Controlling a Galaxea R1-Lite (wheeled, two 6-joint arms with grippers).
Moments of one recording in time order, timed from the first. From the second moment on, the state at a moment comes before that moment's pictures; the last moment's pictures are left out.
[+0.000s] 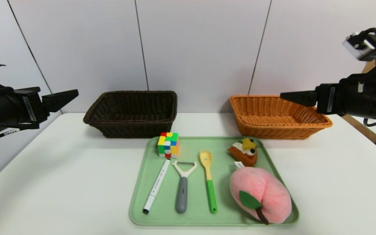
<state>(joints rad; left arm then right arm) -0.01 1.25 -0.77 -0.43 -0.17 -0.01 0.25 1.42 -1.06 -0.04 0.07 0.06</state>
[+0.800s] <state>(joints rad) -0.01 1.29 -0.76 -0.43 -0.18 -0.01 0.47 1.52 -1.27 0.60 0.16 0.04</state>
